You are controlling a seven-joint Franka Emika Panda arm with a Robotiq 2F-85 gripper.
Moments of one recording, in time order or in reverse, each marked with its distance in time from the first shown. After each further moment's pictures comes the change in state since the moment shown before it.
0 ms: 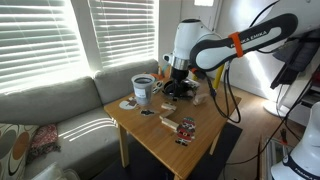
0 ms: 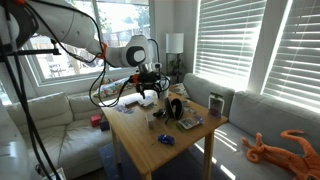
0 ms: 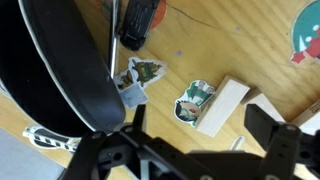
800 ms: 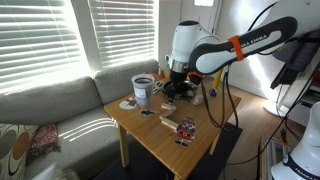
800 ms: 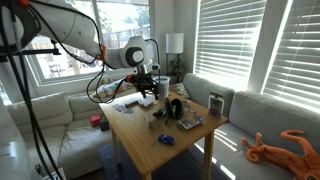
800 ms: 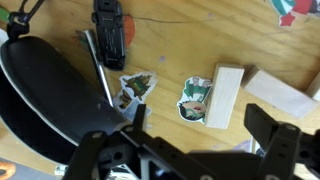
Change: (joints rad) arm 0.008 0.012 0.019 0.001 -0.050 0.001 0.405
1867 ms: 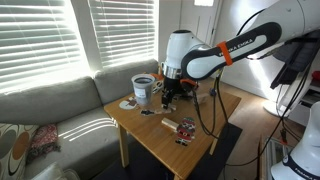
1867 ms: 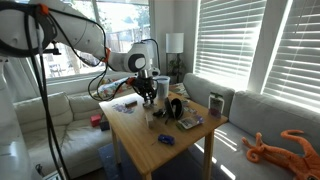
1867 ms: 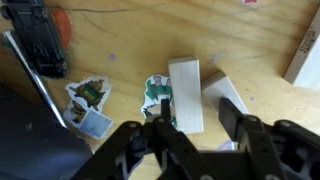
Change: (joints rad) arm 0.011 0.086 0.011 0.033 0.114 0.046 0.034
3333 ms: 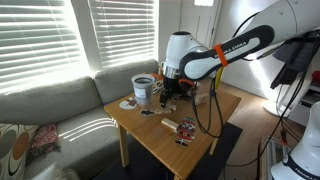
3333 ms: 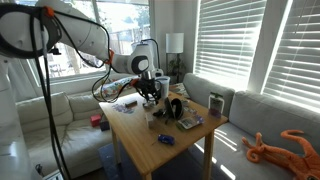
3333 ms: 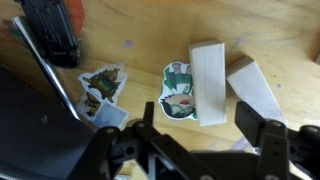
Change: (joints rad) arm -0.005 0.028 -0.023 0.012 -0.012 0.040 0.008
